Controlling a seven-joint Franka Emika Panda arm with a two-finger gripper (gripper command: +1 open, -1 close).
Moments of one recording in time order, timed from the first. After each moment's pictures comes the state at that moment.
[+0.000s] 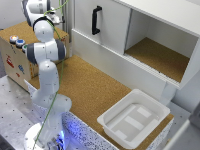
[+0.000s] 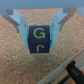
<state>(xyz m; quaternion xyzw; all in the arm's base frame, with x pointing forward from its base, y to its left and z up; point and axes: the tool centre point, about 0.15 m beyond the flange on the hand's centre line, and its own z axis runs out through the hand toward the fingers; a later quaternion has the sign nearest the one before) 0.351 0.445 0.482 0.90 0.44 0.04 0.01</state>
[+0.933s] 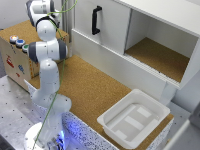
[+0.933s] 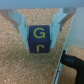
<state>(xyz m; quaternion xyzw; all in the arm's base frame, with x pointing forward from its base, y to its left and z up) 0.374 0.447 0.455 0.99 0.17 0.03 0.00</state>
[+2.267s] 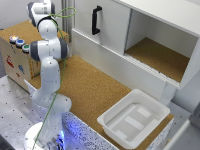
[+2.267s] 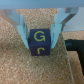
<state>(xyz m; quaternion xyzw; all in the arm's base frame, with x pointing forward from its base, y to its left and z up) 0.375 0.459 0.440 1.00 -0.02 0.02 -0.01</state>
